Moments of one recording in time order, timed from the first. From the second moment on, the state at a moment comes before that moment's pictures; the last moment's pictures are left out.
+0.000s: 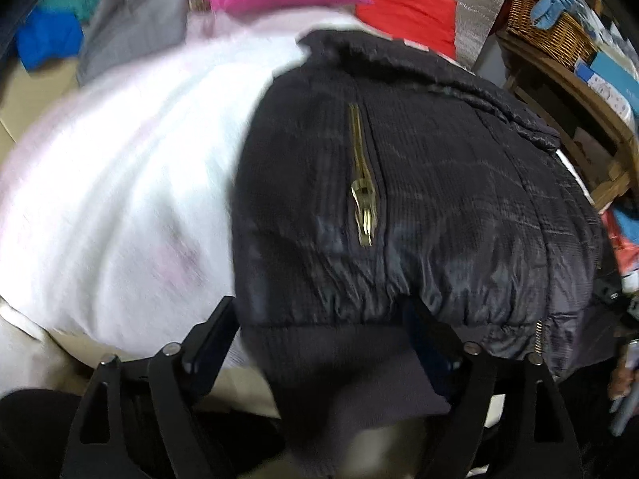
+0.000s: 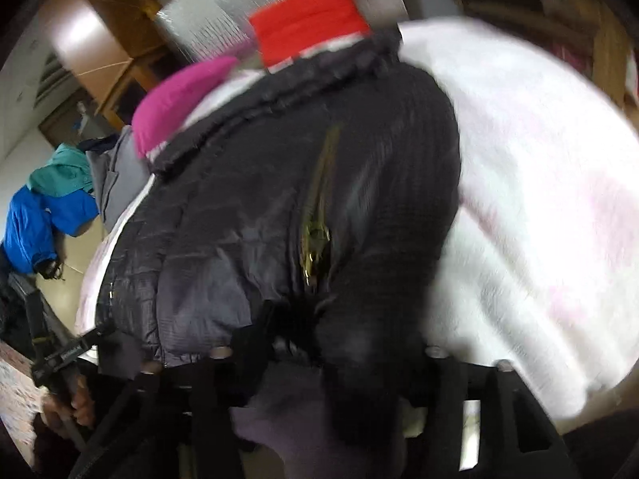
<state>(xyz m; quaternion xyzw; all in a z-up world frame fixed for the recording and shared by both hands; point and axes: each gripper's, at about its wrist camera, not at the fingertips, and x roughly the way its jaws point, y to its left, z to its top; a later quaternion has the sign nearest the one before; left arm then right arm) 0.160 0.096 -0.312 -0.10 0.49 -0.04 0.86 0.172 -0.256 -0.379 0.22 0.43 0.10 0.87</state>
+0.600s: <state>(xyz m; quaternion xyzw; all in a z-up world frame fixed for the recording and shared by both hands) 0.179 0.119 -0.220 -0.16 0.38 -0.14 0.90 0.166 -0.245 -0.267 0.15 0.25 0.17 0.94</state>
